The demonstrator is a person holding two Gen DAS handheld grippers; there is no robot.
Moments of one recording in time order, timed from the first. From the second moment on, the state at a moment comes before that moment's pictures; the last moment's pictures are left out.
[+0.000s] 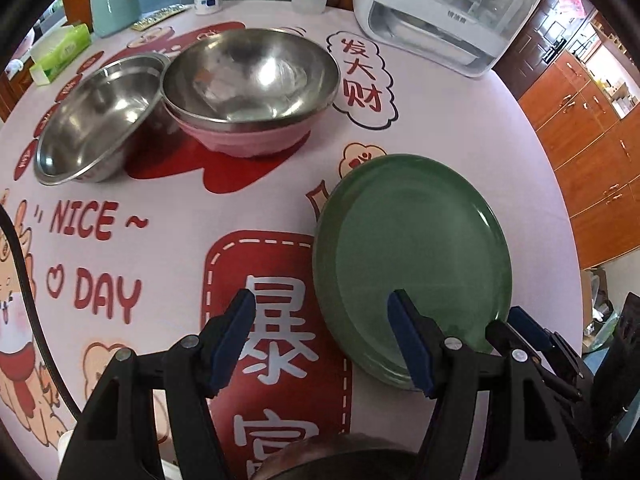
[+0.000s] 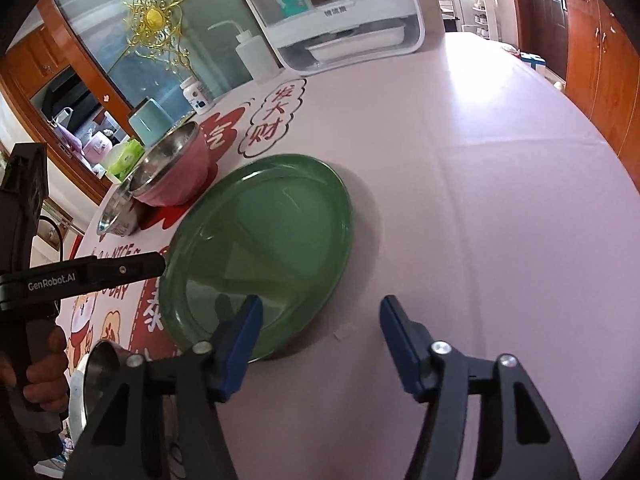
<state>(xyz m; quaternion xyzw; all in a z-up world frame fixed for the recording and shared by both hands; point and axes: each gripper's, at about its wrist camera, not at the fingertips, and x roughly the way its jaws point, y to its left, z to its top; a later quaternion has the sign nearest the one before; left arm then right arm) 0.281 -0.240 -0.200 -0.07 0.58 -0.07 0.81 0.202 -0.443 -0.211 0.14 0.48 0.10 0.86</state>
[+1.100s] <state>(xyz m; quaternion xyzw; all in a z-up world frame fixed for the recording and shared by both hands) 0.300 -0.249 -0.227 -0.09 0.58 -0.10 0.80 0.208 -0.442 -0.216 0.14 0.48 0.12 0.86</state>
